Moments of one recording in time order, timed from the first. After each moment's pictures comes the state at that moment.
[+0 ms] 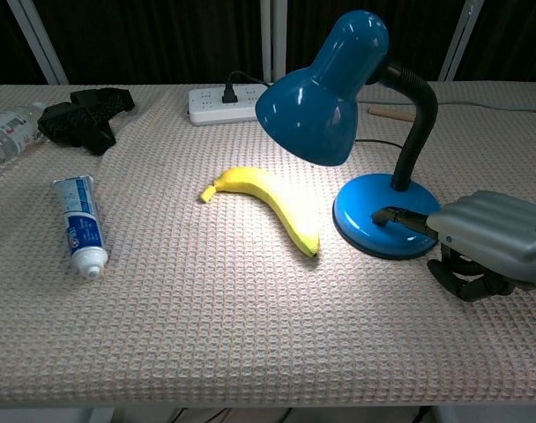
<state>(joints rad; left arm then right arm) -0.15 -1.08 0.00 -1.50 1.61 1.48 -0.11 0.40 -1.49 0.04 -1.67 -1.36 0.97 -0.63</state>
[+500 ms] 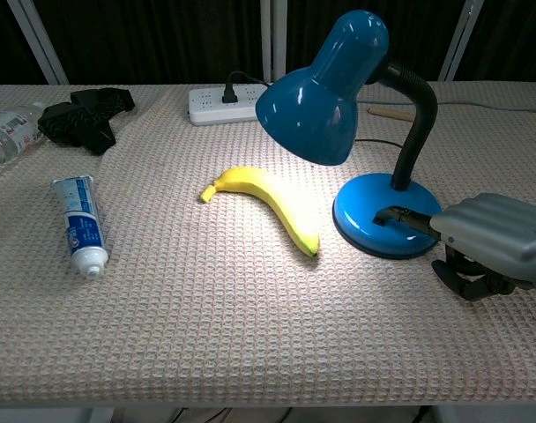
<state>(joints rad) -0.15 -1.08 0.00 -1.51 1.61 1.48 -0.11 0.42 -1.50 0.02 -1.66 -1.28 0.98 -0.66</state>
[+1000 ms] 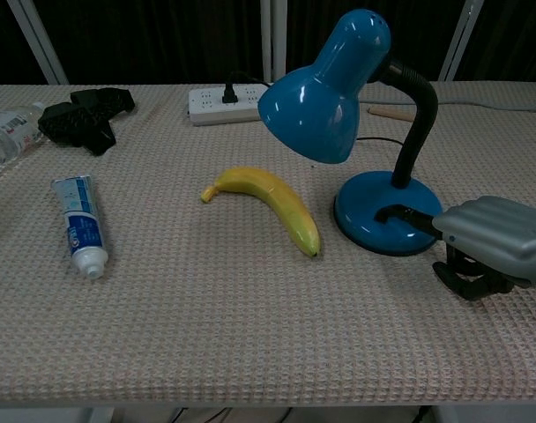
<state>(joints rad) -0.15 -1.08 0.00 -1.51 1.60 1.48 -0.11 0.45 -1.50 0.01 -1.65 -1.20 0.96 -0.63</state>
